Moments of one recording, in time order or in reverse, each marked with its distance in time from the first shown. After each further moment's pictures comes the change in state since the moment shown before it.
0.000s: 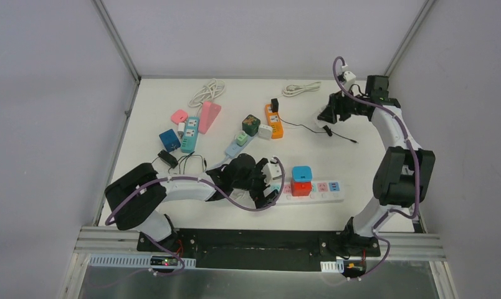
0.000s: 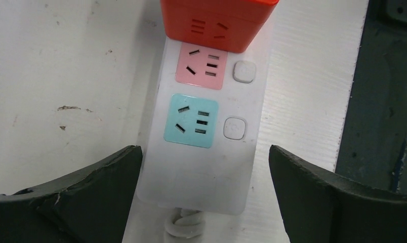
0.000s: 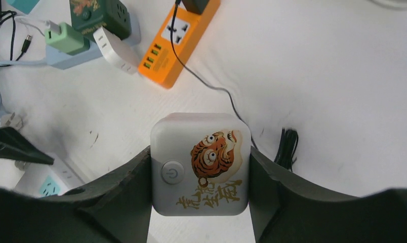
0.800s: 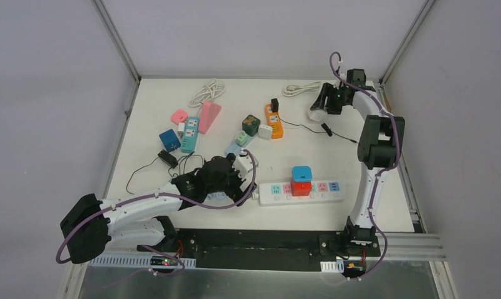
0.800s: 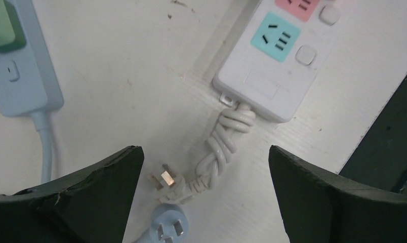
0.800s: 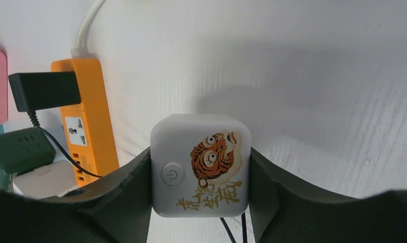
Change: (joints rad) left arm 0.033 -0.477 -0.085 -0.392 -0.315 -0.090; right arm 0.074 0.557 0.446 0.029 0.303 0.560
